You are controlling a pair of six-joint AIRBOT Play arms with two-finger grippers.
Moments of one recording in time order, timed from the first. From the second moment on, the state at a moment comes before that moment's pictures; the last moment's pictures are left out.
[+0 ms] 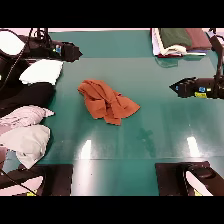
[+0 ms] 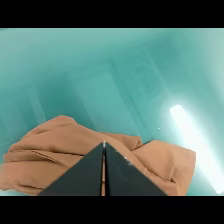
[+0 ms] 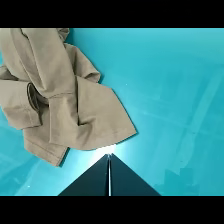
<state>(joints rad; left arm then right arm) -0.26 -1.28 1.56 1.12 -0.91 -1.38 0.06 -0.77 1.07 -1.13 1.15 1.43</state>
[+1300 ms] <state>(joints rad) -0.28 -1.57 1.44 1.09 -0.92 -1.52 0.06 -0.77 1.07 -1.12 1.13 1.43</state>
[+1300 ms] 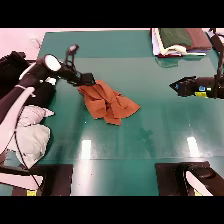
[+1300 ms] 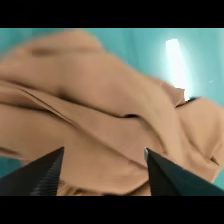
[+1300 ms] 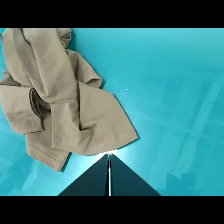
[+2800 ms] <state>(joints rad) -0.69 -1.42 1.93 1.10 -0.95 -1.31 0.06 -0.93 1.92 -1.10 1.29 1.43</state>
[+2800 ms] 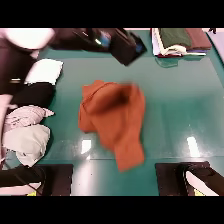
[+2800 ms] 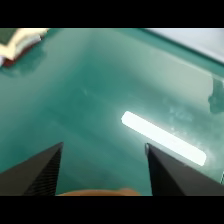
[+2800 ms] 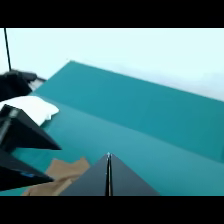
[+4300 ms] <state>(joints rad) -0.13 -1.70 1.34 1.01 -0.83 -1.47 0.06 -1.14 2.01 -1.09 1.49 1.44</state>
